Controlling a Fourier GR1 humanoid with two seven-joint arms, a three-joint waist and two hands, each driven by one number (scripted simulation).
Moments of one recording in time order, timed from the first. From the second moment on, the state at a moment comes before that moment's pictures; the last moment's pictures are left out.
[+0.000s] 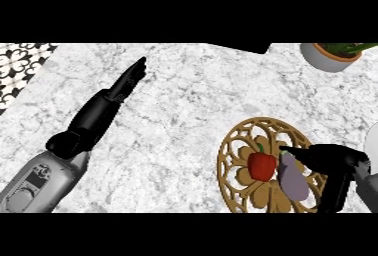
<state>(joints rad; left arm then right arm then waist) -0.45 0.47 -0.43 -1.58 0.24 0.11 -0.02 -0.27 -0.73 0.44 -1.32 -0.63 0.68 0.72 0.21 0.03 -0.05</state>
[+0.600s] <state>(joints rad) -0.47 0.46 -0.45 -1.58 0.24 0.08 -0.04 -0.35 -0.81 0.54 -1.21 -0.89 0.81 0.83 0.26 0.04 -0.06</state>
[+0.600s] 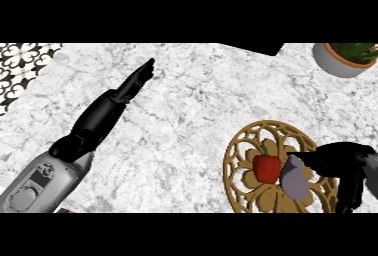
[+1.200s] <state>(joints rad) -0.48 0.46 -0.45 -1.57 0.24 0.06 -0.05 -0.44 -0.87 0.67 -1.10 -1.07 0.87 0.84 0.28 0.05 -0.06</state>
